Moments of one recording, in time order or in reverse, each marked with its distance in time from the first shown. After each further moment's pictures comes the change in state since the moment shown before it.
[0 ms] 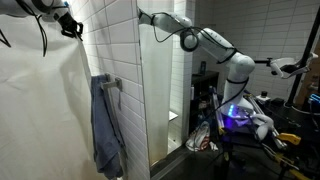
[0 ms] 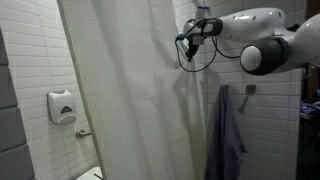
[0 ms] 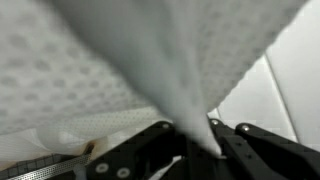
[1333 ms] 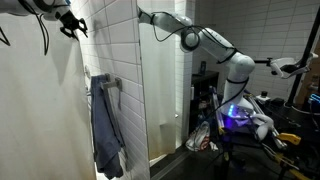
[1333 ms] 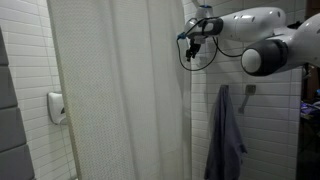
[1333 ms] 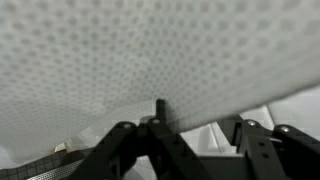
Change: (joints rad) arm 0.007 -0.002 -0.095 0.000 0.093 0.017 0.008
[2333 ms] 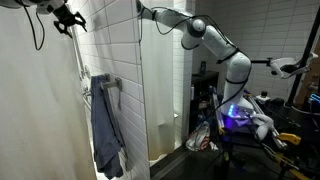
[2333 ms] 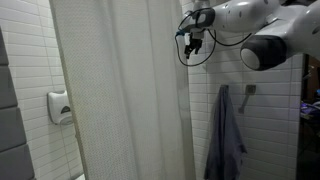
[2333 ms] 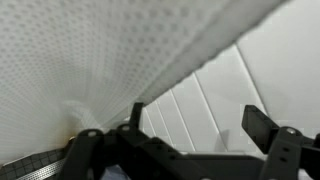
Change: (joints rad) arm 0.226 -0.077 -0.555 -0.181 0.397 -0.049 0.003
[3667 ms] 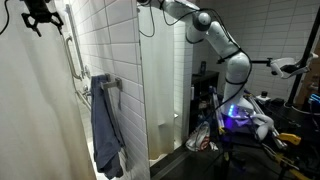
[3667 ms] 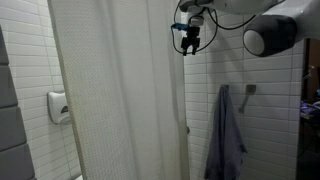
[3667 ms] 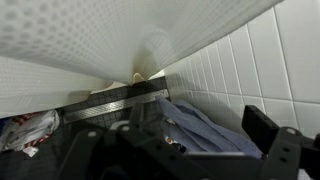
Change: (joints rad) arm 0.124 -0.126 -0.063 -0.053 0.104 -0.458 -0.001
